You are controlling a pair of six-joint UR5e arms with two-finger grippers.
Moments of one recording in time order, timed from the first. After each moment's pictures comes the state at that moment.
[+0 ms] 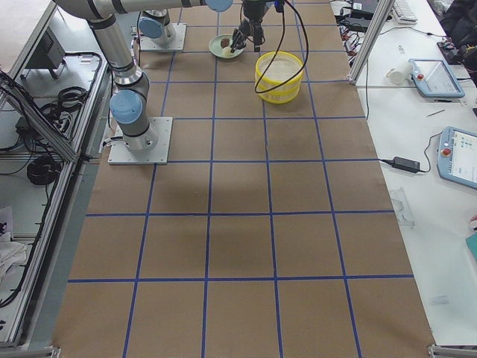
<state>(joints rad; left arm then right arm) -1.58 -1.97 -1.87 -1.45 1.49 -0.30 1.63 -1.60 1.55 -1.60 -1.55 -0.03</state>
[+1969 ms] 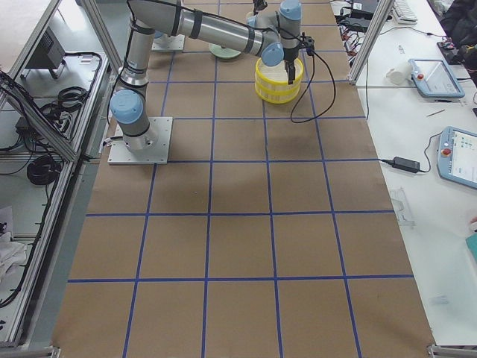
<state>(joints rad) -1.54 -1.80 -1.60 -1.53 1.62 -0.33 1.71 -1.14 1.54 -2.13 -1.55 0.09</state>
